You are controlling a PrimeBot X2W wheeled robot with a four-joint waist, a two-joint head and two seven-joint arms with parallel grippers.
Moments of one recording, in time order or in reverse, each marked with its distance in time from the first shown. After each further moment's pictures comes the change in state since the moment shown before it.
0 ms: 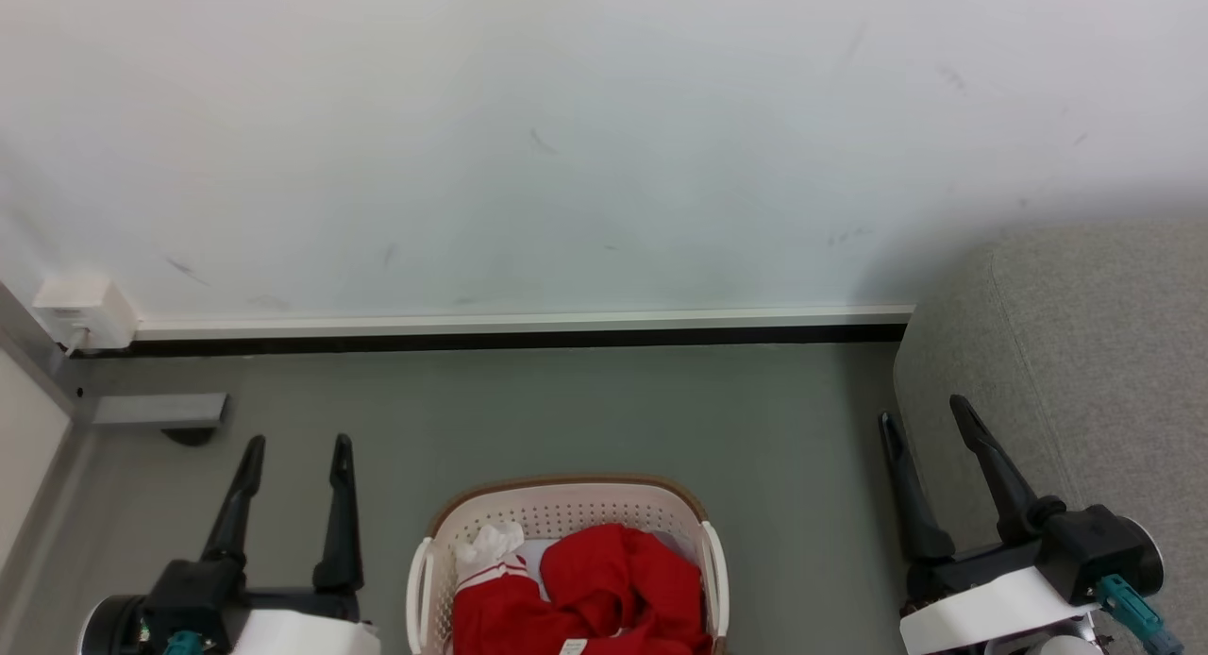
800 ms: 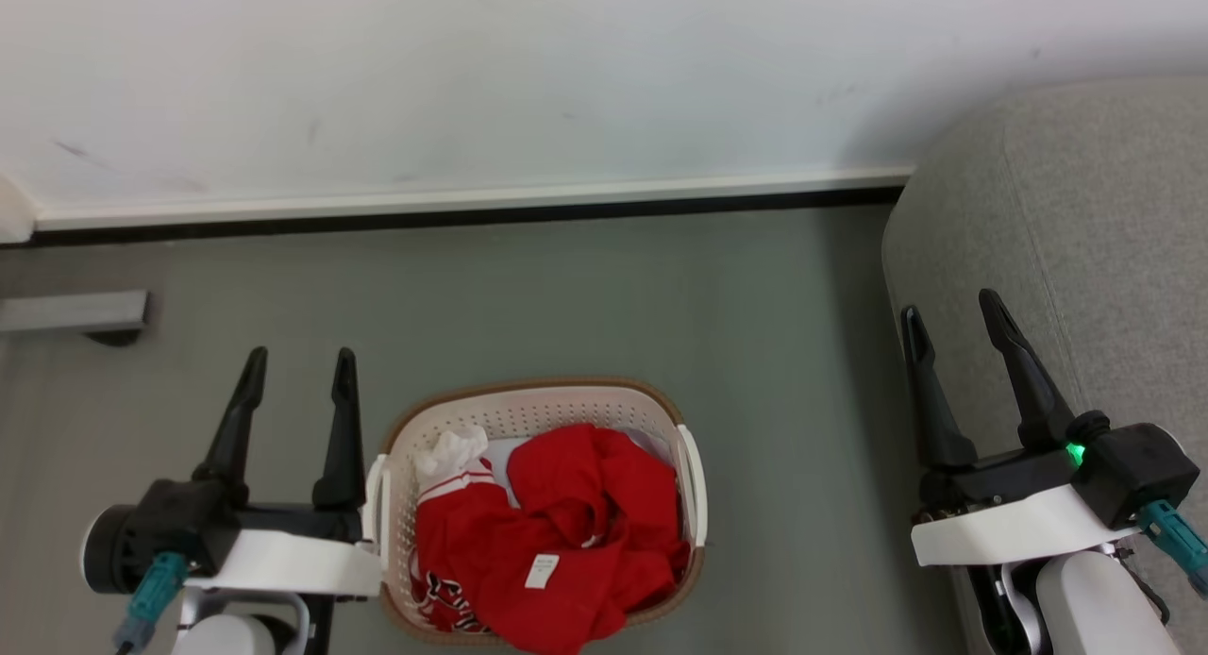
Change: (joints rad) left arm -0.146 -0.018 0.026 0.029 -0.015 -0.075 0.000; right arm -0.125 0.001 -0.018 -0.054 0.031 0.000 0.000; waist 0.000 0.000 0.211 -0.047
